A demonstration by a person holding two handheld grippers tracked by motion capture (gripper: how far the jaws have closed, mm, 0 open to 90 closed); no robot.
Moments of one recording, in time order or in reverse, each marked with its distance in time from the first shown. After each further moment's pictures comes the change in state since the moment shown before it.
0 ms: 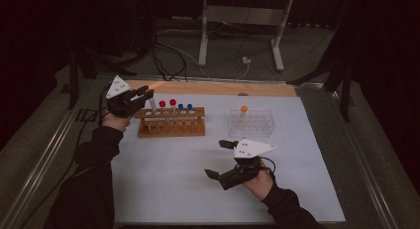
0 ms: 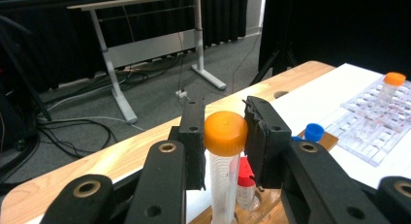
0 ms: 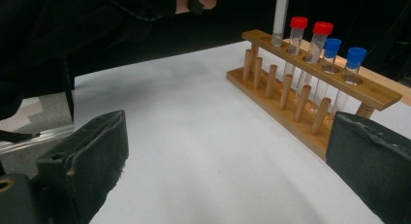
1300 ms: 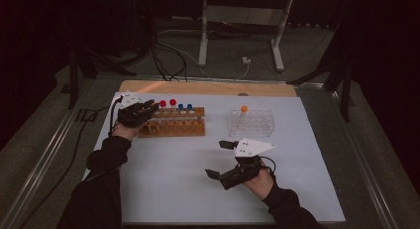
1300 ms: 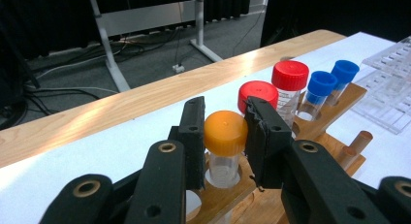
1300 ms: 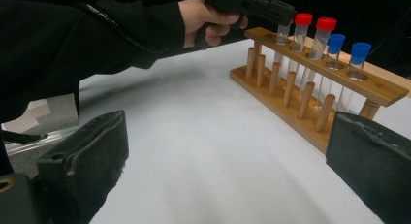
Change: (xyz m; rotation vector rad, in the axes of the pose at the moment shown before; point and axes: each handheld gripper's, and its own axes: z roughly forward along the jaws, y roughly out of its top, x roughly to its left) left arm -0.003 -0.051 0.028 0.077 0.000 -0.056; right arm -0.003 -0.001 -0.001 0.004 0.018 0.020
